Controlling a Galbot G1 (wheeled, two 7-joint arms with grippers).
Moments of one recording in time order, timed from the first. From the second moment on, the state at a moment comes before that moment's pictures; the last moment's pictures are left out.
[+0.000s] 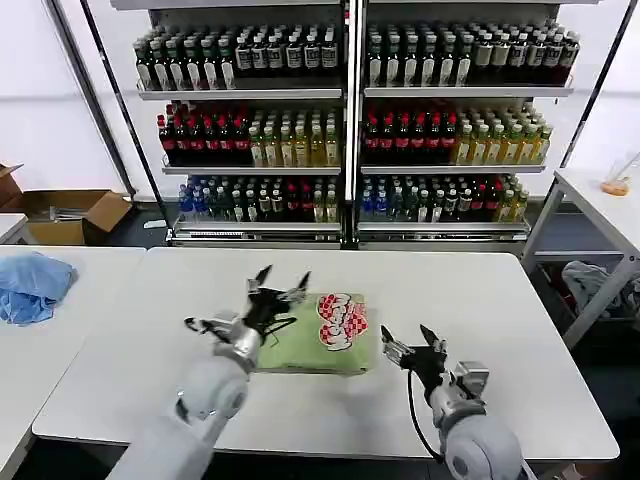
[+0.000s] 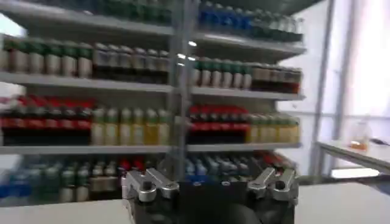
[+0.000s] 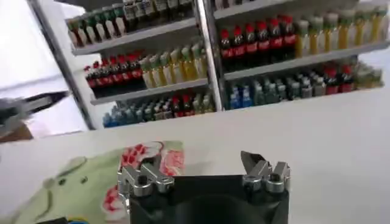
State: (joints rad) left arm 0.94 -1.16 -0.14 -1.83 -0.51 0.24 -0.18; right arm -1.19 1.15 0.25 2.03 0.71 -0.42 0.33
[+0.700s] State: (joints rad) left arm 1.31 -1.08 -0.48 -2.03 -0.49 0.15 -0.20; right arm -0.88 1.39 0.11 1.57 0.90 -0.38 0.40
